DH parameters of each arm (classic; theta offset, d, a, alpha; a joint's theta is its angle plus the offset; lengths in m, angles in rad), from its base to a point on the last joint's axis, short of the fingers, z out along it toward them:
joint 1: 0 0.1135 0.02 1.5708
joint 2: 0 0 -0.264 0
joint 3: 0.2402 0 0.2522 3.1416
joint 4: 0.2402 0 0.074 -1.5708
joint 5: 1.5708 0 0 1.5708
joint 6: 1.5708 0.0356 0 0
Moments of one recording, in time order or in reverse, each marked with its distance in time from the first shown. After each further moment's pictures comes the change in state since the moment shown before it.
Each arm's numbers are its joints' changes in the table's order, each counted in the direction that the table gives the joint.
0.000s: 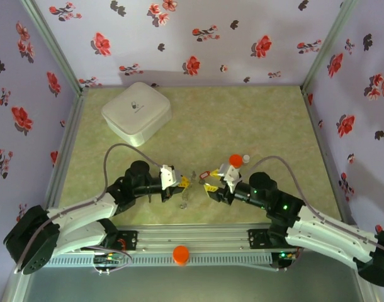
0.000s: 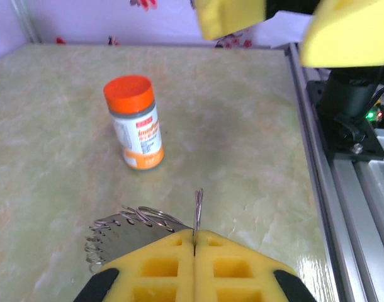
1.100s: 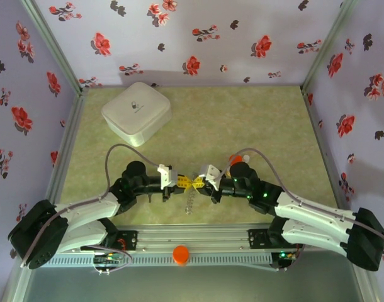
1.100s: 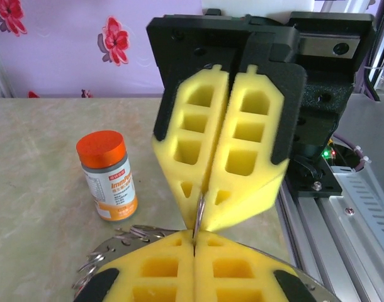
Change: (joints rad) left arm 0.025 -0.057 -0.041 -0.245 0.153 -0.085; right arm -0.015 -0.320 0.078 -0.128 -0.198 -0.111
